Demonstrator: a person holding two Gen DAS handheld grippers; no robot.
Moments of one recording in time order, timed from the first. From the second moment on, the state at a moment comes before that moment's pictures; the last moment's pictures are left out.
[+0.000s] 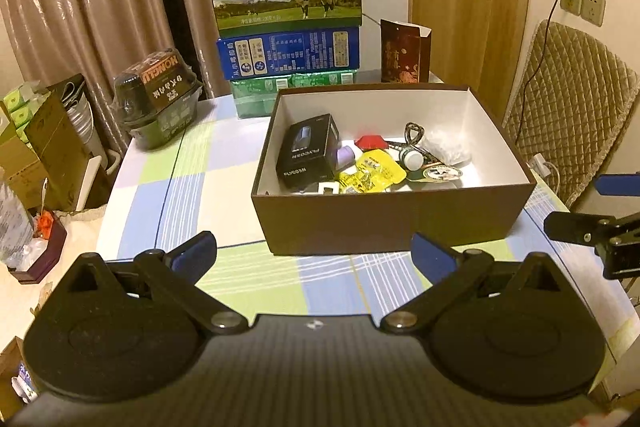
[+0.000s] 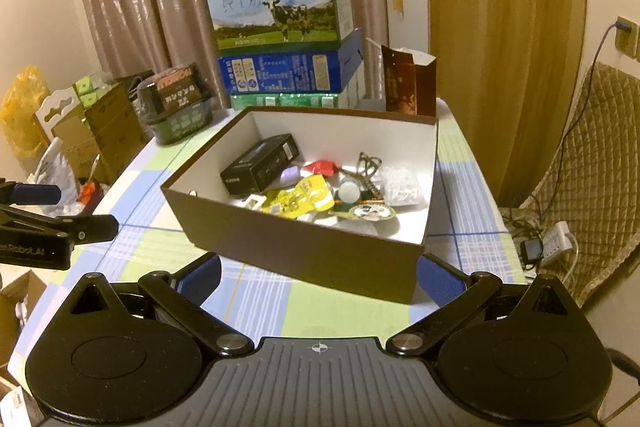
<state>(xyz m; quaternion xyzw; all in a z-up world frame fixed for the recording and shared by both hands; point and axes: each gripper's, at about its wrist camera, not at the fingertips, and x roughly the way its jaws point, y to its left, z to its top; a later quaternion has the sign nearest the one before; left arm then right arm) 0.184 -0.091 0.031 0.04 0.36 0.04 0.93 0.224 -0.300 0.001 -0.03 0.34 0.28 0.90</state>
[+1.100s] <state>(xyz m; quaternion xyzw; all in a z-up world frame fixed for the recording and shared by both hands) 0.144 -0.096 0.002 0.03 0.40 0.05 0.91 0.184 -0.301 -0.021 -0.06 0.39 0.28 0.88</state>
